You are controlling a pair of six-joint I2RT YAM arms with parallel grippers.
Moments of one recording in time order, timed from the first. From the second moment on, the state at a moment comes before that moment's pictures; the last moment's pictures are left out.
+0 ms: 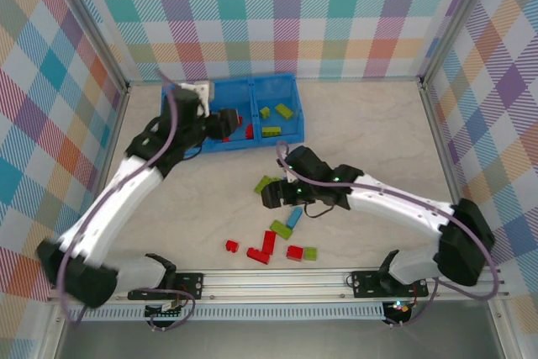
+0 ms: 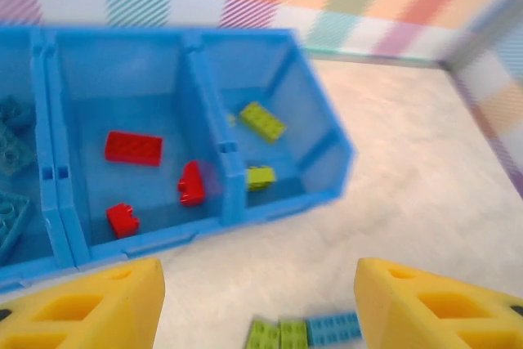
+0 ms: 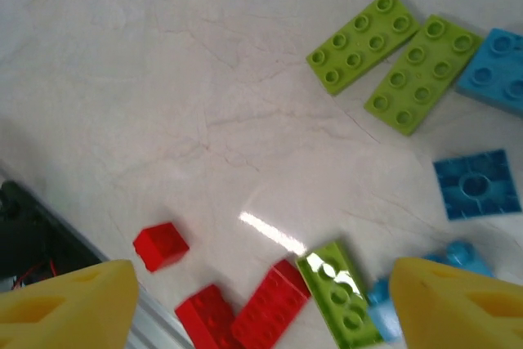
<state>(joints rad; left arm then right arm) -0.47 1.18 1.28 -0.59 -0.01 -0.35 0.92 1.40 1.01 -0.52 -0.16 0.66</state>
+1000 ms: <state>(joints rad) -0.49 0.61 0.72 -0.81 0.34 0.30 0.95 2.20 1.75 -0.94 0.12 1.00</state>
